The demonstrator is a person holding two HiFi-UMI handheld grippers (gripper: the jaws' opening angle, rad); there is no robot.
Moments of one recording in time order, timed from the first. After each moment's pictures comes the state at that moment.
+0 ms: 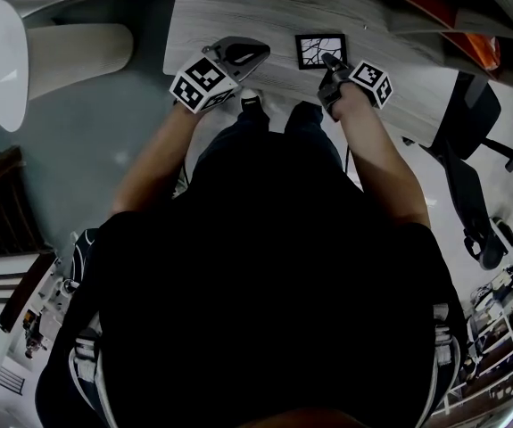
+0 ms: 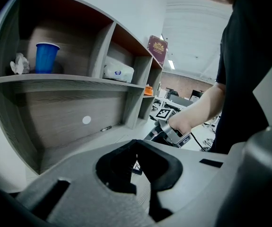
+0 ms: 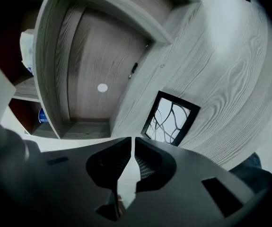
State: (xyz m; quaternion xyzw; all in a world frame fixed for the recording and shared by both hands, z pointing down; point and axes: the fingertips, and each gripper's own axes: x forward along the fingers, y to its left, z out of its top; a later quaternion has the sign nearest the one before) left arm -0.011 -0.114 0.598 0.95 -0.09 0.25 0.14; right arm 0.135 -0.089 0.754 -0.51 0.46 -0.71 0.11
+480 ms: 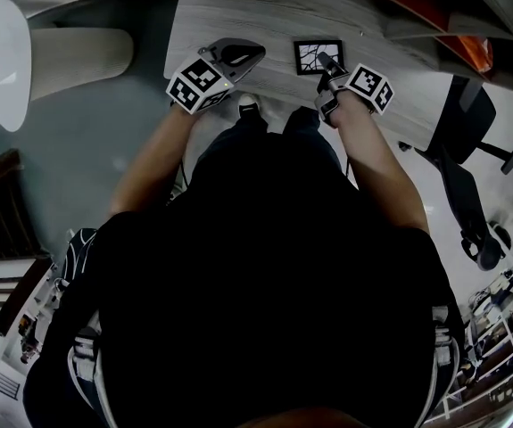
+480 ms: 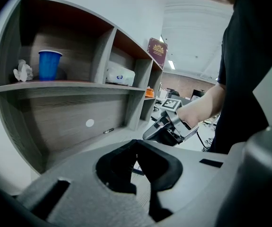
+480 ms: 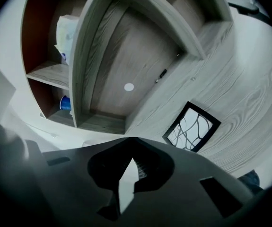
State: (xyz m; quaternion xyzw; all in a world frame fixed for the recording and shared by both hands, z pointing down) left arm -0.018 -0.121 0.586 0.96 -0.10 0.24 0.13; right arm 0.119 -0.109 0.688 -0.50 0.56 -0.65 0.10
